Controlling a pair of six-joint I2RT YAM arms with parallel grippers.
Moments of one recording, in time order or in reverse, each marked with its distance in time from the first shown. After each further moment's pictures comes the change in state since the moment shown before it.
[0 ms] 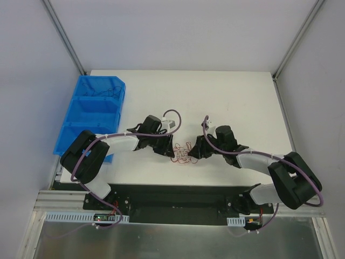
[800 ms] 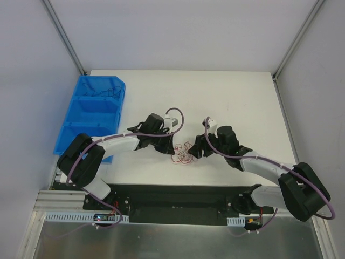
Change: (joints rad) left arm -0.045 -0.016 0.037 -0.046 -0.102 0.035; right arm 0.042 -0.097 0.013 -0.063 0.128 -0.074
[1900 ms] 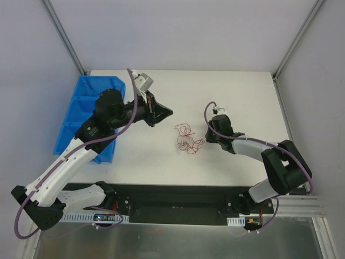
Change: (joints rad) left arm 0.000 -0.522 0.399 -0.187 -0.015 -0.039; right arm -0.055 0.254 0.221 -0.139 0.495 0.130
